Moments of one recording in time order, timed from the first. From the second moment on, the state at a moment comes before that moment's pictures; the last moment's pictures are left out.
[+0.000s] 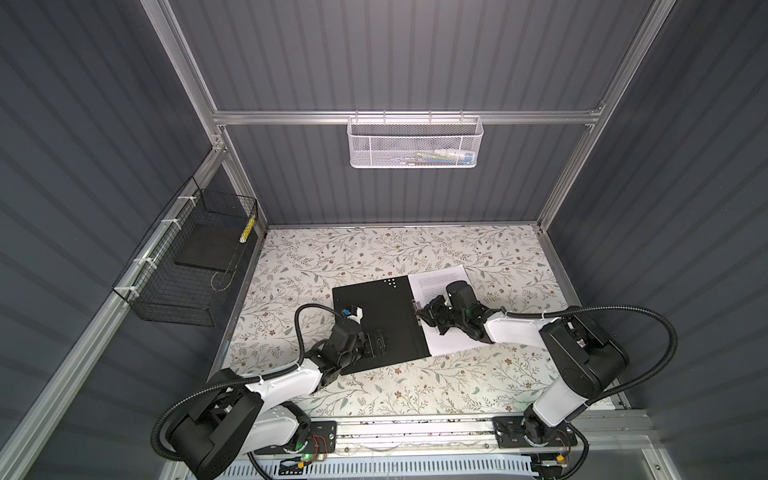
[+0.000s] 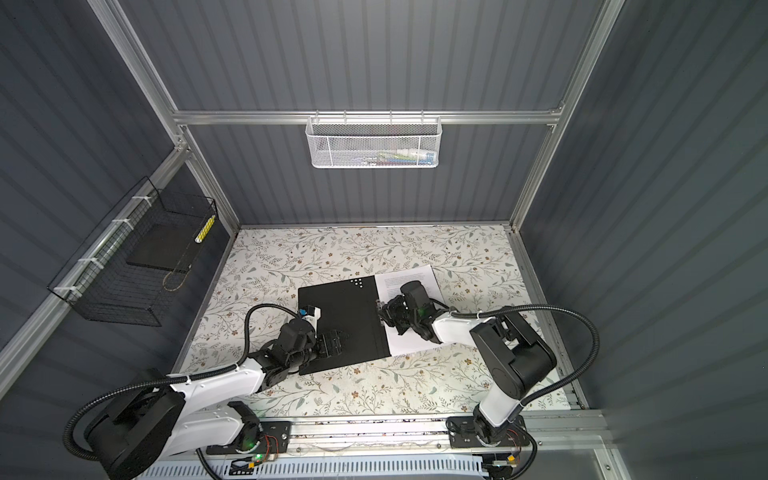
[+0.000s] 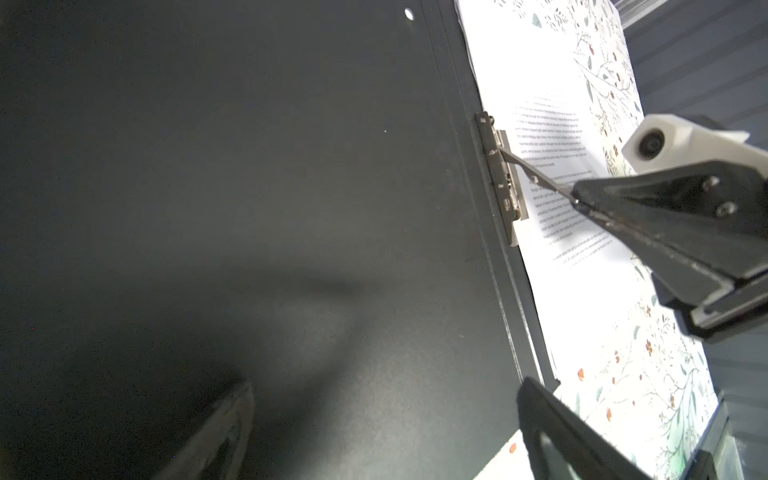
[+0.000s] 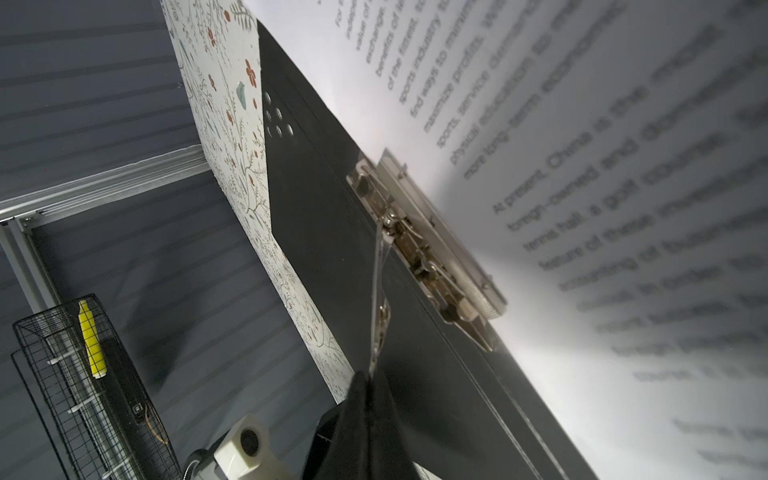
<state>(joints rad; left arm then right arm) -0.68 1.23 0.32 0.20 0.05 -0.75 0.59 1.66 0.69 0.30 -0.33 1.50</state>
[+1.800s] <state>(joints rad) -0.68 1.26 0.38 0.11 -0.09 -0.84 0.56 1.77 0.51 0.58 -0.35 1.11</state>
